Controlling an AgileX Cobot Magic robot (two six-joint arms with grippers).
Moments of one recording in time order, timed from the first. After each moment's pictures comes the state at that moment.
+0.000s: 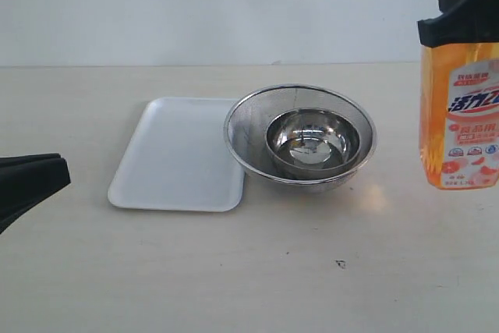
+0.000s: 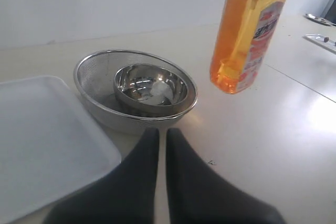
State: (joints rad) left arm 0.06 0.77 -0.22 -1.73 0.85 1.81; right arm 0.31 1.18 -0.79 -1.73 0.16 1.49
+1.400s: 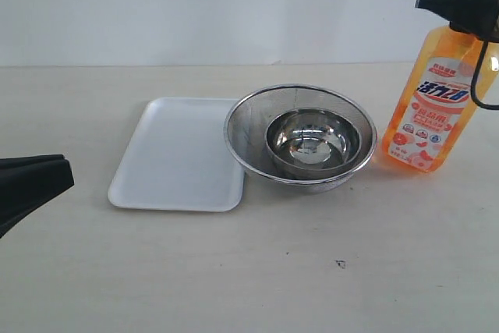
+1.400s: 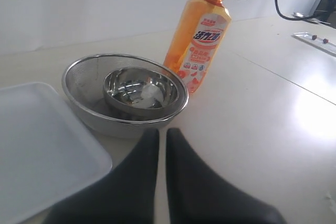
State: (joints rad) left arm 0.06 0.77 -0.22 -1.73 0.89 1.83; right arm 0.25 1.51 -0.96 -1.72 0.40 1.97
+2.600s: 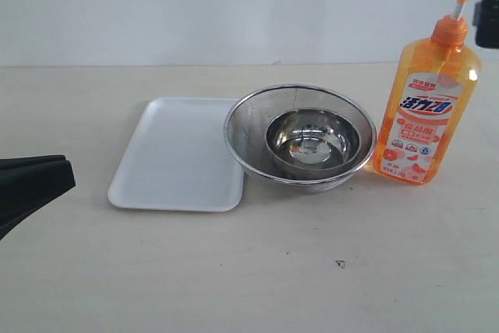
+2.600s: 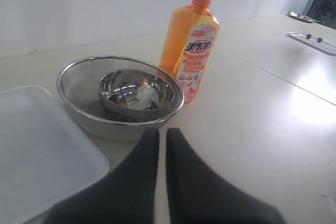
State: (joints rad) left arm 0.06 0.77 -0.22 -1.73 0.90 1.84; right arm 0.25 1.19 -0.84 -1.03 0.52 1.17
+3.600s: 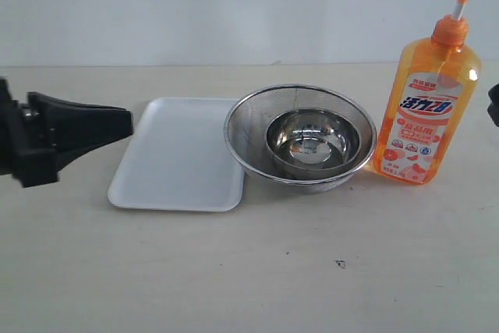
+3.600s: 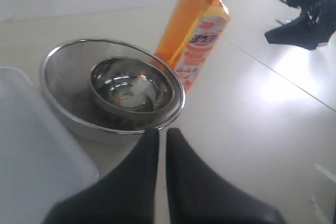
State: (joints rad) left arm -0.11 1.19 -0.50 -1.74 0.83 1.81; right arm 0.25 1.12 -0.83 -0.54 0.69 0.12
